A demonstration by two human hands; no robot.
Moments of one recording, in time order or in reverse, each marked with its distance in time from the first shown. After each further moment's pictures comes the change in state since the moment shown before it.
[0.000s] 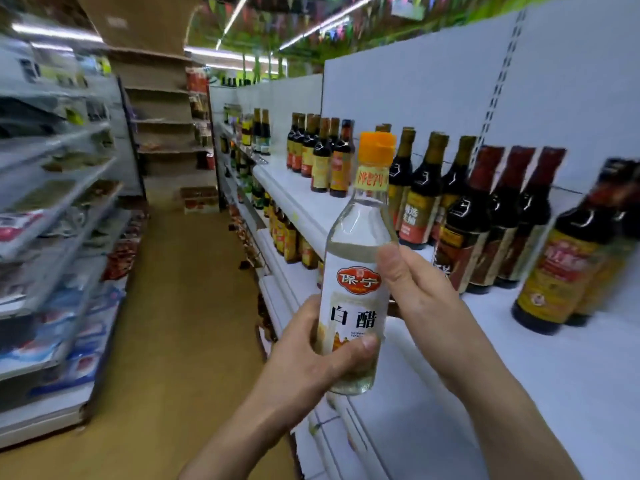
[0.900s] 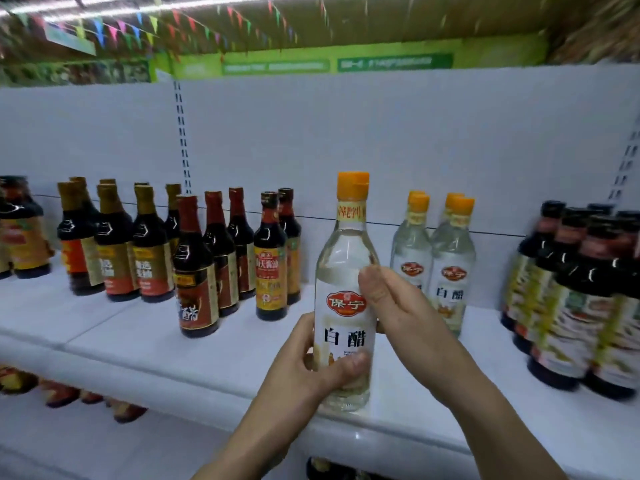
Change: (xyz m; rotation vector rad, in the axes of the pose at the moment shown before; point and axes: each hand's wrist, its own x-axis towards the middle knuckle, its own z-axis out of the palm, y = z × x) left_hand 0.004 0.047 0.177 -0.209 -0.839 0.069; right_hand -0.162 -0.059 -0.110 -0.358 0.798 0.147
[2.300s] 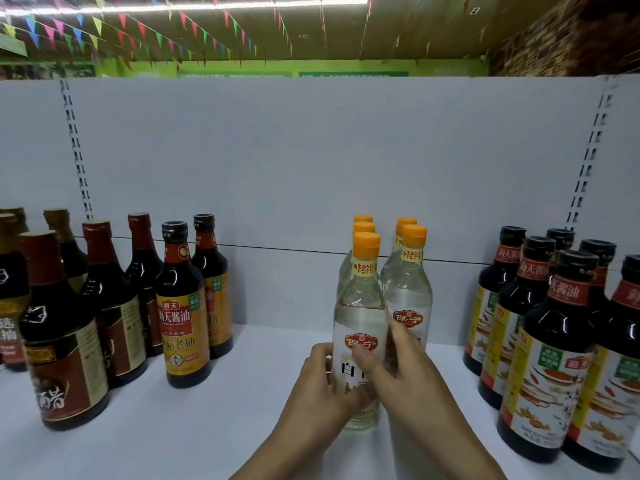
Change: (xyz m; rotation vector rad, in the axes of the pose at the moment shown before) left_hand 0.146 -0.055 0.089 0.167 -0.040 -0.046; right_hand 0.054 0.108 -0.087 -0.283 0.239 0.173
